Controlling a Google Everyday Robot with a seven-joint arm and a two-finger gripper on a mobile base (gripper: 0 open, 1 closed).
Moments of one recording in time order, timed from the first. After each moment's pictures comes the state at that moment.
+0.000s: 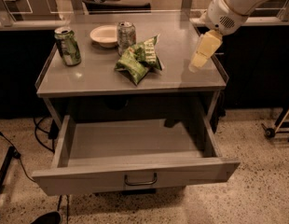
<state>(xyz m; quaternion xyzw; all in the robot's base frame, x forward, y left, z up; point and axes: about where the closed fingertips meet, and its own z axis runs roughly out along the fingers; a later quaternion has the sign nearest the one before) 0.643 -0.160 0.943 -0.59 0.76 0.02 0.26</state>
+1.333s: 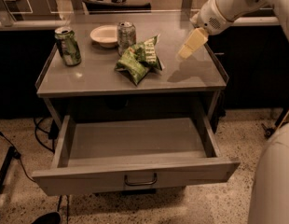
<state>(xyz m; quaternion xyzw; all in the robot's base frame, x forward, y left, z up) 0.714 -0.142 0.925 -0.54 0.76 0.09 0.33</state>
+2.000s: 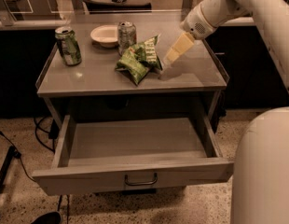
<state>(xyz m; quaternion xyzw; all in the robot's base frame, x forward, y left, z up) 0.732 -0.109 0.899 -0.55 0.76 0.13 0.33</state>
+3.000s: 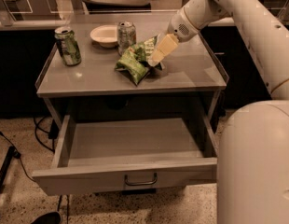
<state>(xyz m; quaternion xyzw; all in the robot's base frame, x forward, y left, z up) 0.727 -0.058 0.886 -0.55 0.76 0.19 0.30</state>
